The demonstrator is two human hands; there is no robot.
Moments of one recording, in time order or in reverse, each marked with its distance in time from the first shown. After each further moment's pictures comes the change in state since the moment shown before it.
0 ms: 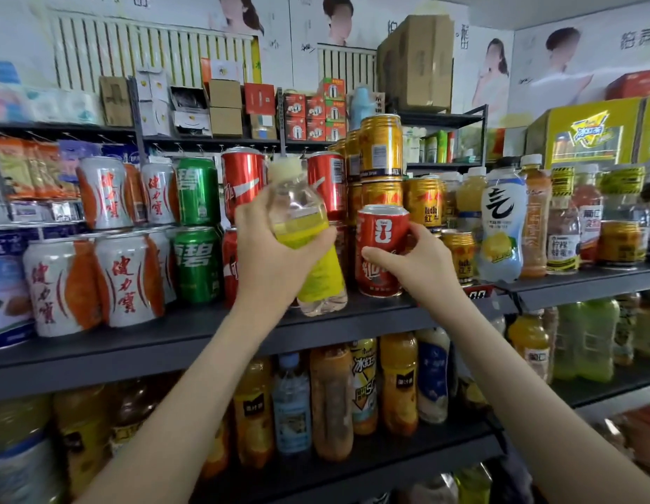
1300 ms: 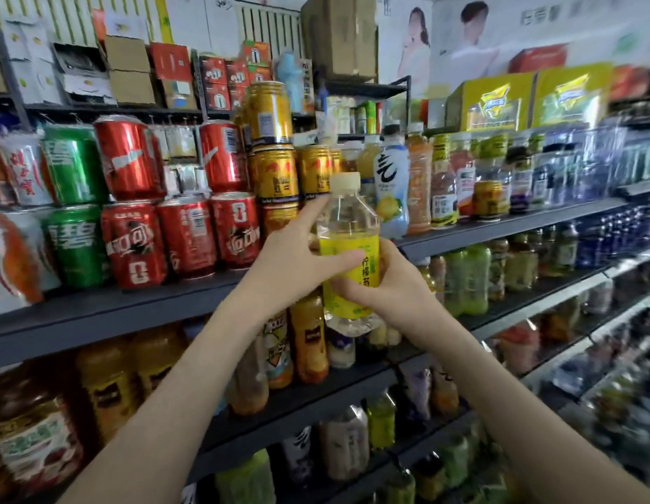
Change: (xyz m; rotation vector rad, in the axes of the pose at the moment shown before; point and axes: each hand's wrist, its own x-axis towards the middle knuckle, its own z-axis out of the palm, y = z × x) left_hand -0.061 0.066 0.076 -0.053 -0.697 -0.054; right_hand -0.099 0.018 -0.094 0.091 -0.159 0.131
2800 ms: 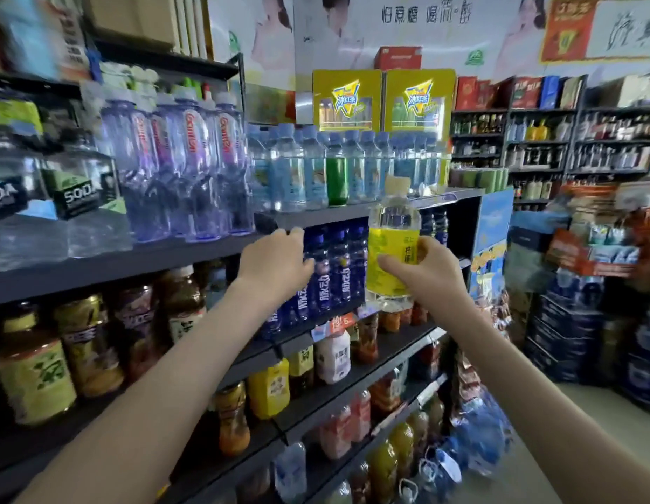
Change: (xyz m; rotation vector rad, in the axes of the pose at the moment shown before) left_hand 0.538 0.232 0.872 0.843 -0.067 0.037; right_hand 0.153 0.443 -0.958 -0.346 0.457 0.191
